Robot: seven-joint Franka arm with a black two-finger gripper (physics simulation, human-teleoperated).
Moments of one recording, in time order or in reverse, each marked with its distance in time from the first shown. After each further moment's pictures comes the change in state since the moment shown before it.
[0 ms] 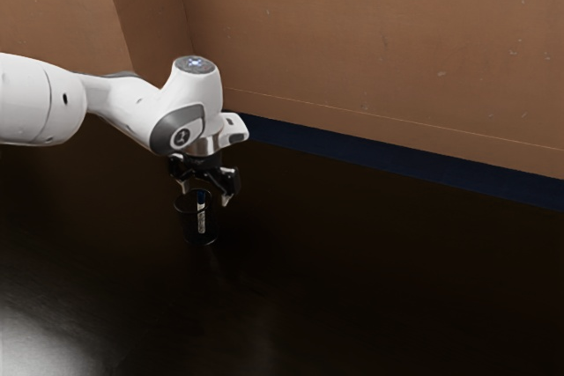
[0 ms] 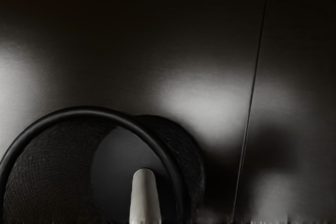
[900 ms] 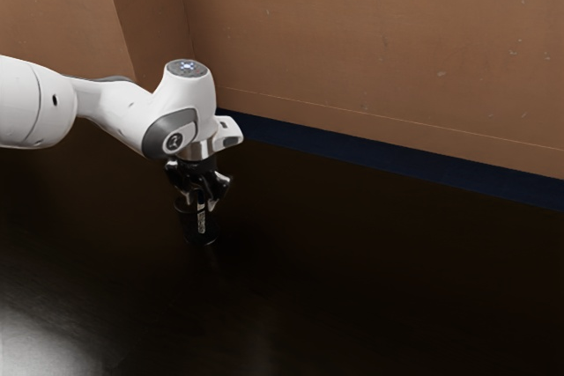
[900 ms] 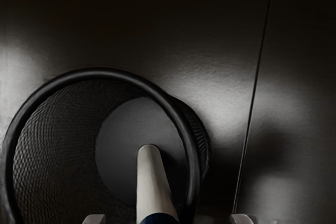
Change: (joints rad) arm 0.003 -0.047 0.001 -0.068 -0.008 0.024 -0.012
